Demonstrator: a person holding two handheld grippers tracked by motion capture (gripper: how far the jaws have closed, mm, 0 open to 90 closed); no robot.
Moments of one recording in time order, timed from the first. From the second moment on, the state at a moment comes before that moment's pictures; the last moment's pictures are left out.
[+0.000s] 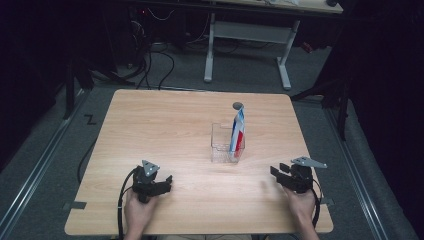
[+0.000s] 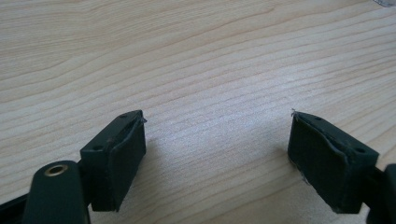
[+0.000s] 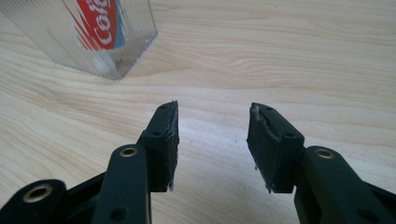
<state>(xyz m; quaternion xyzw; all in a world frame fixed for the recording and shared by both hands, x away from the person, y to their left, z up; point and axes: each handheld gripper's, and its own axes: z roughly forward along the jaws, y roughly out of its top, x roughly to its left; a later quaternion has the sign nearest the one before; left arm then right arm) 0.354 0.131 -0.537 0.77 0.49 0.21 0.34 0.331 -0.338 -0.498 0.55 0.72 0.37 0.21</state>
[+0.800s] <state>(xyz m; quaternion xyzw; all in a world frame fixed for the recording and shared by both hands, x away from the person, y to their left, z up) 0.354 0.131 -0.537 0.77 0.49 0.21 0.34 0.327 -0.337 -0.522 0.56 0.72 0.33 0.23</state>
